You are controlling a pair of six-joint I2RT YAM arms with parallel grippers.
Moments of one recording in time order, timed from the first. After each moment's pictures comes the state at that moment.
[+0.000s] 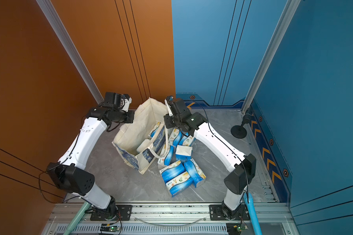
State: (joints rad) left arm -0.16 1.66 1.80 -0.97 0.07 -0.08; right arm 0.70 1.72 1.85 -0.73 0.08 0.23
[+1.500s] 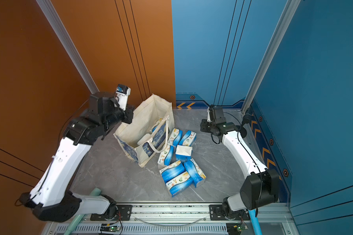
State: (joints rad) left arm -0.59 1.26 1.77 -0.92 -0.28 -0.01; right arm 0.23 1.43 1.29 -0.62 -0.04 0.34
